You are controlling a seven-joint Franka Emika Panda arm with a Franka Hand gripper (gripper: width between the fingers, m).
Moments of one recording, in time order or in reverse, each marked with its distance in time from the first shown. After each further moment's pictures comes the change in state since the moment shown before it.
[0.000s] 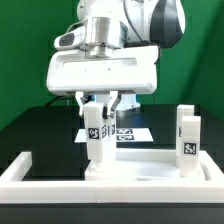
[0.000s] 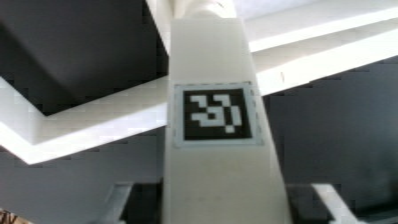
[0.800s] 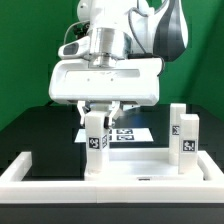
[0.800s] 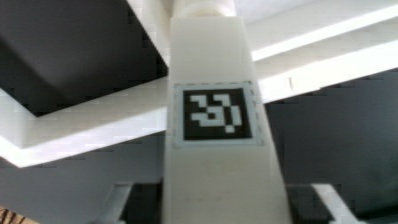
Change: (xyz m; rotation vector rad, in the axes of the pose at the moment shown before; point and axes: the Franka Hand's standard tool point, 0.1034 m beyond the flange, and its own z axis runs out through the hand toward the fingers) arm -0.003 -0.002 0.015 -0.022 0.043 -0.007
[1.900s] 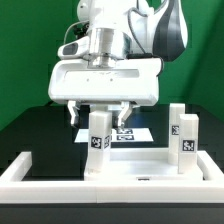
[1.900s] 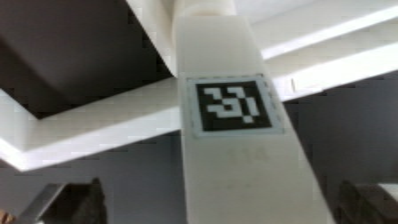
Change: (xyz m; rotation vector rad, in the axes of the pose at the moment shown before) arm 0.008 0.003 -0.011 0.026 -0.084 0.020
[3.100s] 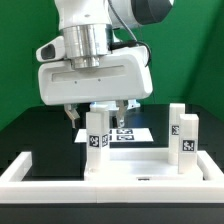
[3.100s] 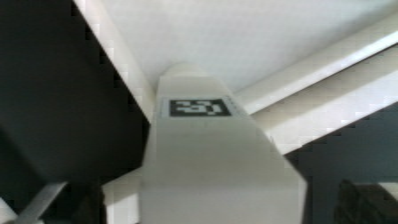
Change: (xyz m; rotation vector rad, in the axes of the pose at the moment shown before) arm -0.003 -0.001 0.013 0.043 -0.368 0.094
